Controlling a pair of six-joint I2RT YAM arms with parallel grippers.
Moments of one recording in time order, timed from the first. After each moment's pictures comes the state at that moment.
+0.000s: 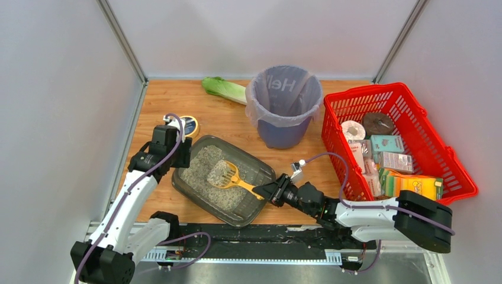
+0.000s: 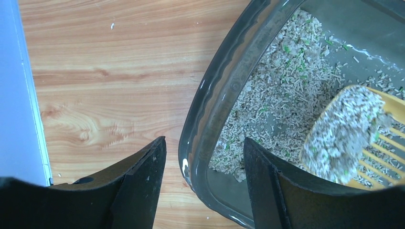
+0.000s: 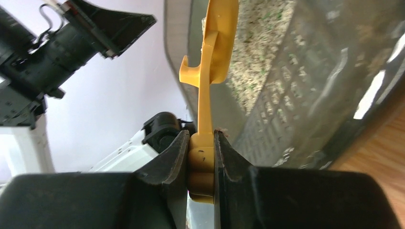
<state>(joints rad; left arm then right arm) -0.23 0.92 0.84 -0.77 -0.17 -0.05 1.15 1.15 0.17 0.77 0.18 1.45</state>
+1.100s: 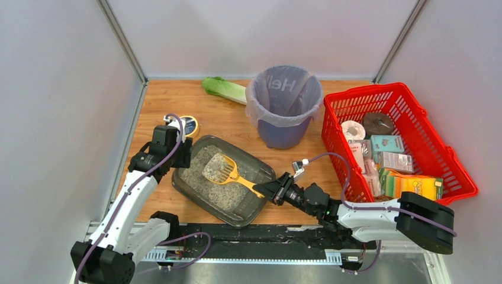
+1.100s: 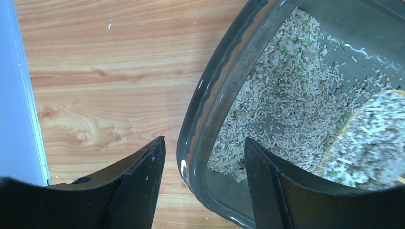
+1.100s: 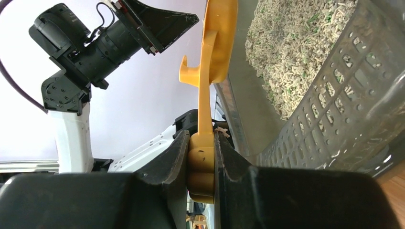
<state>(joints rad) -0.23 0.91 0.83 -0.77 -0.17 -0.05 1.17 1.08 0.13 0.90 0.18 1.47</state>
